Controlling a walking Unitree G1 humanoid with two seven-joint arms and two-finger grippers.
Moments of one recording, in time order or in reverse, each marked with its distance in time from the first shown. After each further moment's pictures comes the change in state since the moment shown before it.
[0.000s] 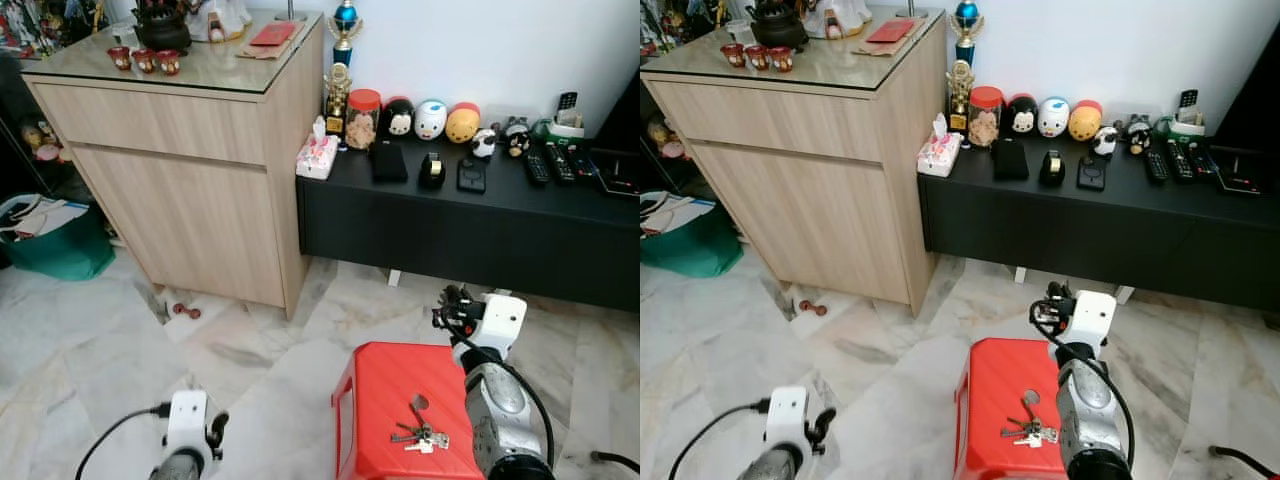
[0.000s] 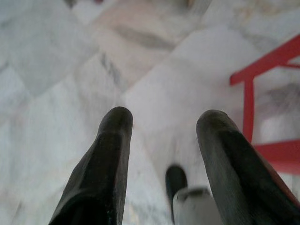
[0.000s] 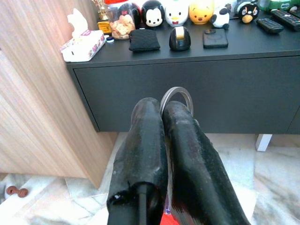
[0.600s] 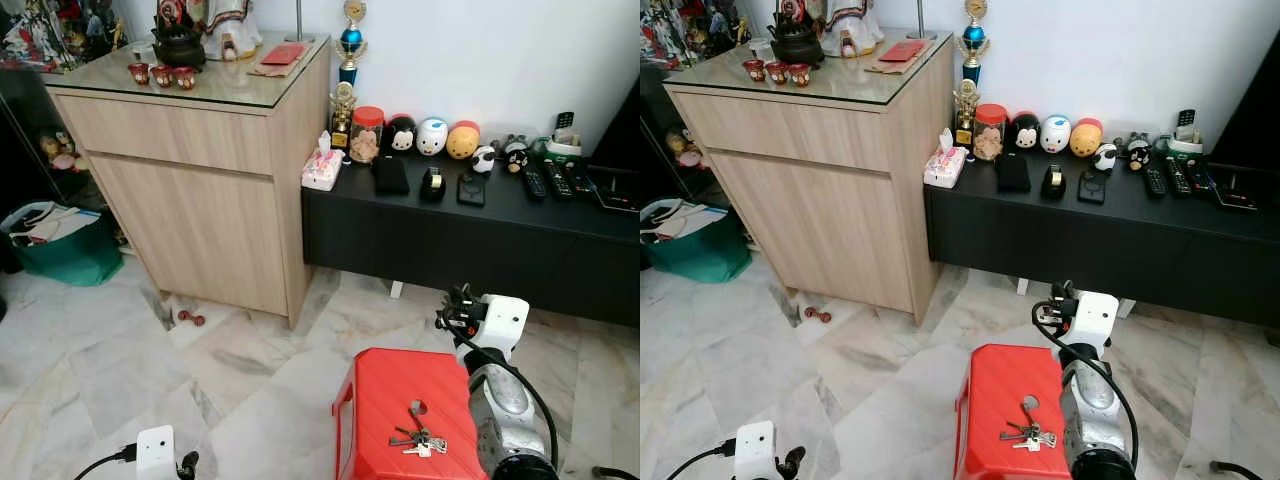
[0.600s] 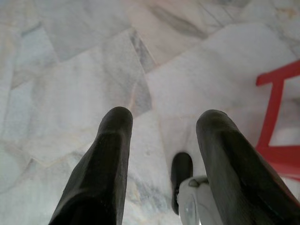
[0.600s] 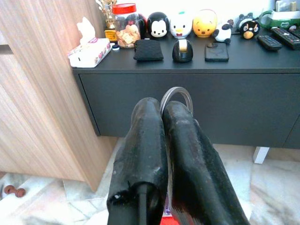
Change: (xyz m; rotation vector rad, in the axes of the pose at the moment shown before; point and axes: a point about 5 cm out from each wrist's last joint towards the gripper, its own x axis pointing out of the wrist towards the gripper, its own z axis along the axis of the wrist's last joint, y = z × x) left arm -0.008 0.020 -0.019 -0.106 0.074 0.120; right arm 0.000 -0.004 0.001 -0.042 0.004 0.007
